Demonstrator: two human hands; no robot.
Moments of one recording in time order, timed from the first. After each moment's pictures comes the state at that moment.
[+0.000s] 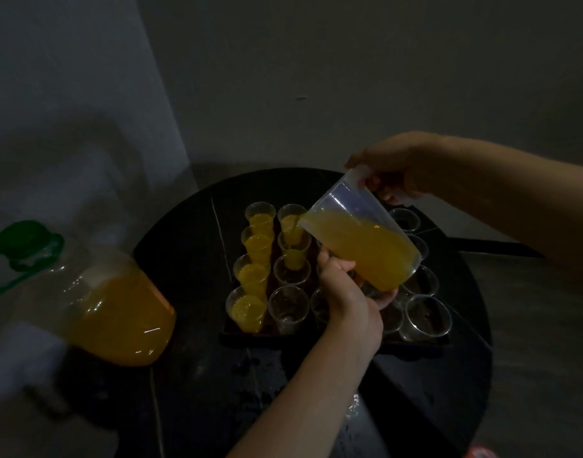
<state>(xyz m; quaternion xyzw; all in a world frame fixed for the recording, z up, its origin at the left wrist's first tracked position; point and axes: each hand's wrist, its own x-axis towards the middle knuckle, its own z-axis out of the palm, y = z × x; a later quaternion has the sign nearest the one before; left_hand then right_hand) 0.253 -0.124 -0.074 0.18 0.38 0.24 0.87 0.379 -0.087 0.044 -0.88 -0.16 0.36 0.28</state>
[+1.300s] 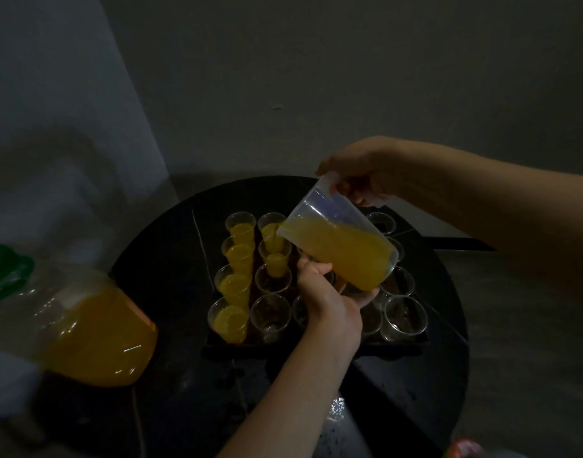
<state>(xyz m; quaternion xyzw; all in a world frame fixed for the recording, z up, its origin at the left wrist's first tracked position) 0.262 -0.125 -0.074 0.17 0.36 0.25 0.88 0.386 -0.084 0.047 -0.88 -0.15 0.35 0.28</state>
